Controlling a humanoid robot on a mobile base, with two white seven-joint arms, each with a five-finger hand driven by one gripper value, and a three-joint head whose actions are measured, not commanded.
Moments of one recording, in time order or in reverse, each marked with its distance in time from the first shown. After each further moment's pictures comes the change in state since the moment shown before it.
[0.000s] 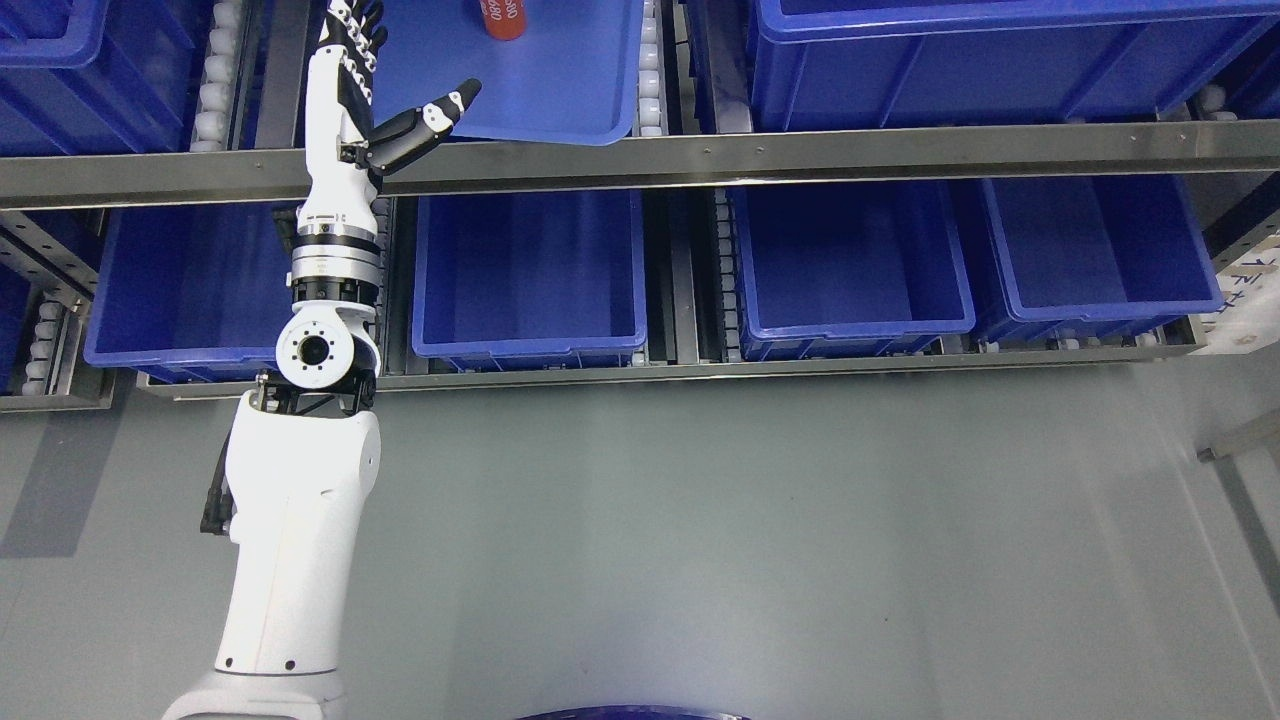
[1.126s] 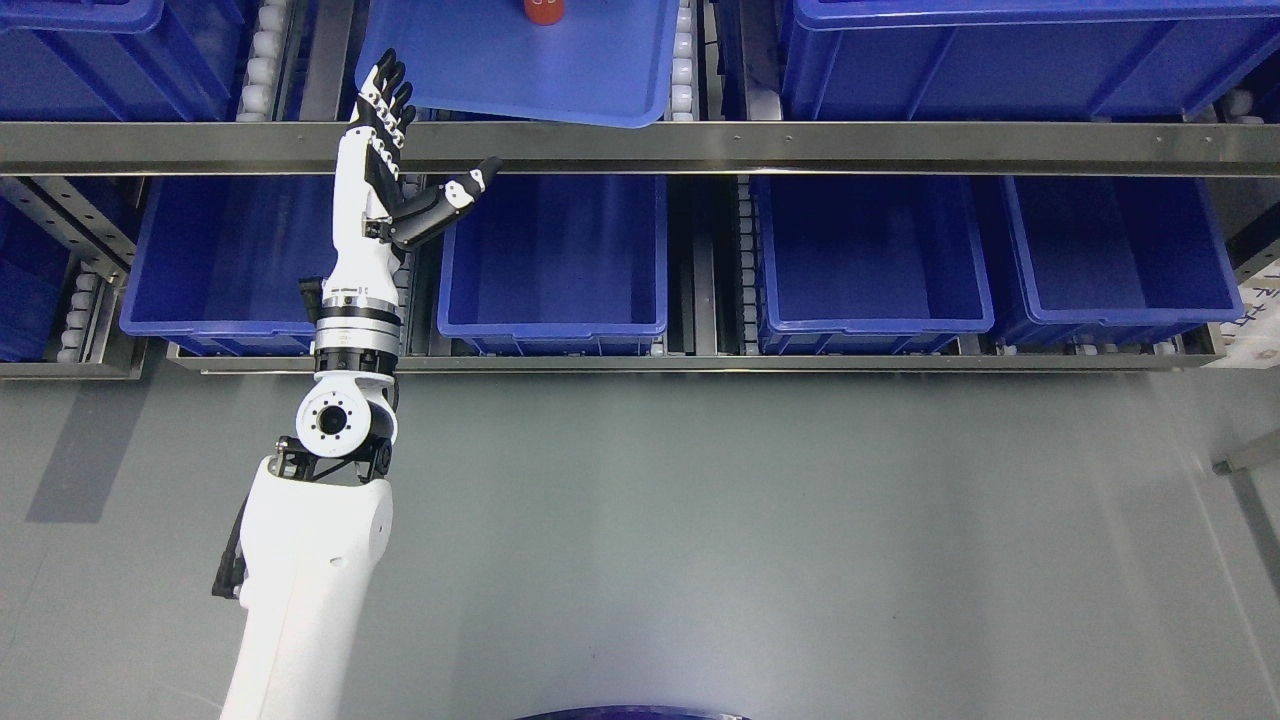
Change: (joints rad) left arm 0.148 0.000 -0.046 -0.066 0.036 -0.031 0.011; right arm 0.000 0.000 0.000 0.000 0.000 0.001 0.001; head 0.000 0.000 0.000
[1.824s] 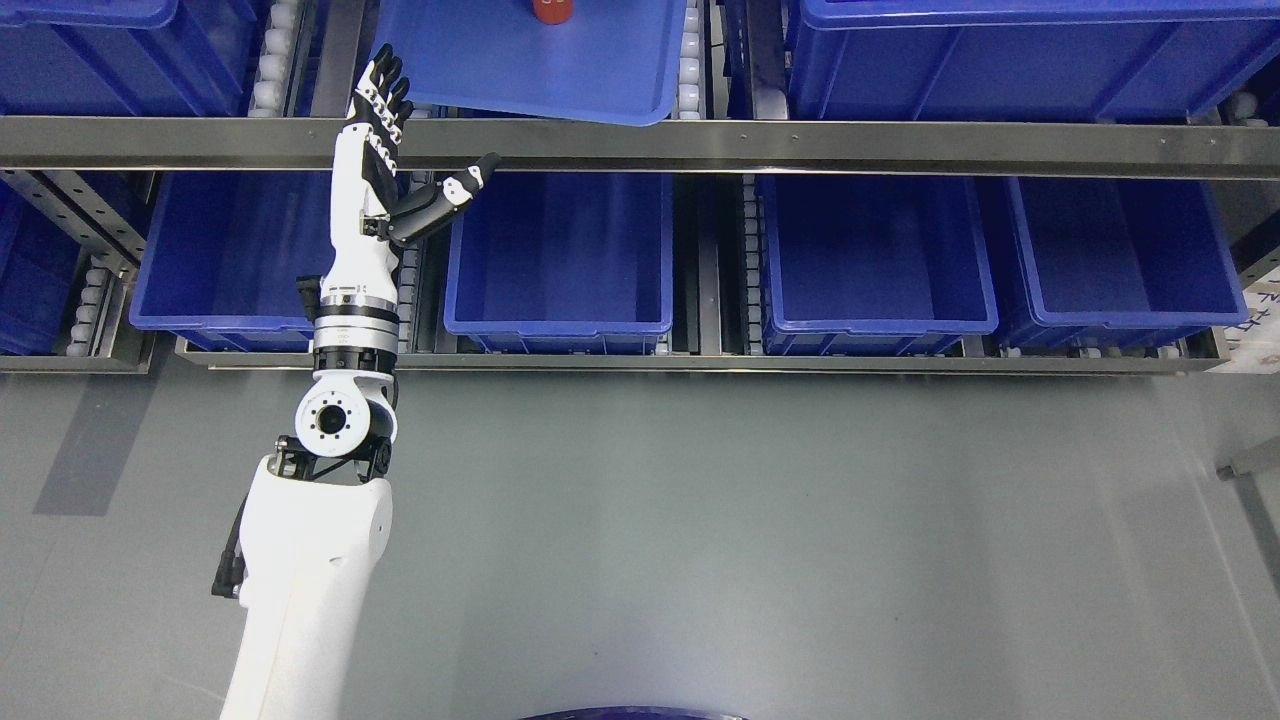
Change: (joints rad) left arm 0.004 0.000 -0.001 -0.005 0.000 -0.004 0.007; right arm 0.000 0.000 0.000 0.000 0.000 0.001 0.001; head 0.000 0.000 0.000
